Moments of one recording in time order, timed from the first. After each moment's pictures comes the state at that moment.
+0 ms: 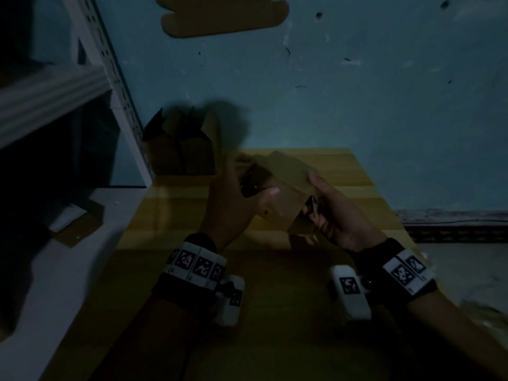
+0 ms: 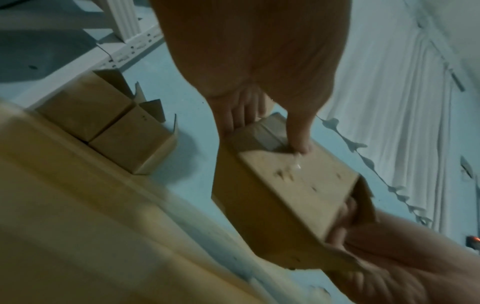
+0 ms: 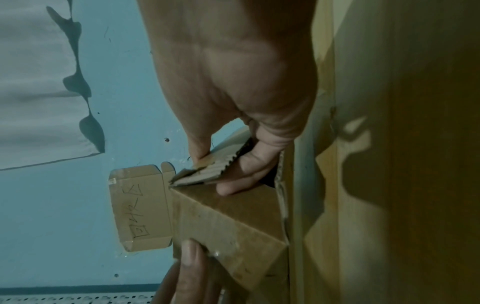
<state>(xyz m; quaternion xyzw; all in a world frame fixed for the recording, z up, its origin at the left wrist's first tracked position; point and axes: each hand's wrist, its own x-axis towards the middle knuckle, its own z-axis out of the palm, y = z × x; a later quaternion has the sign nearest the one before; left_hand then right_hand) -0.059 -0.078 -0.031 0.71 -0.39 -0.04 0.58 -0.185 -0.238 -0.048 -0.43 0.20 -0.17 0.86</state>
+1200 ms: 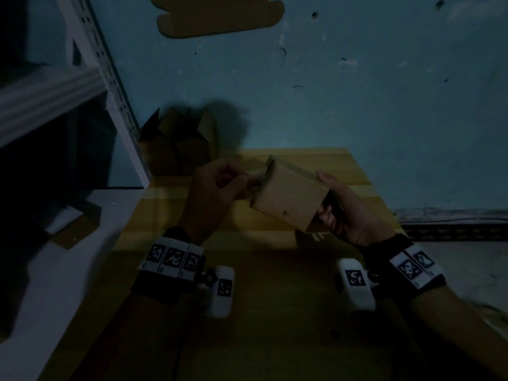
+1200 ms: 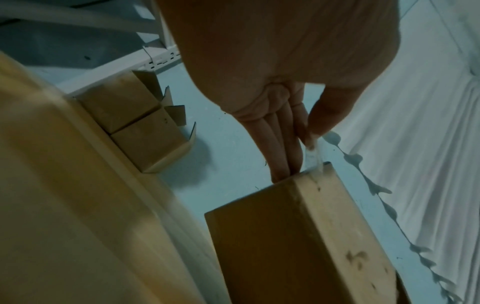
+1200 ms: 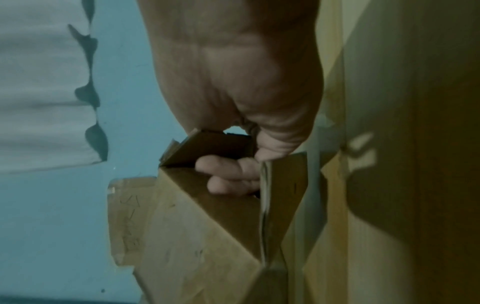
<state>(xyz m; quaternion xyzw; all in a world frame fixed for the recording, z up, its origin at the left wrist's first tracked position) -0.043 -0.067 -0.021 0.63 -0.42 -0.08 0.65 -0.196 -0.259 -0.046 -0.48 0.24 -0.18 0.82</state>
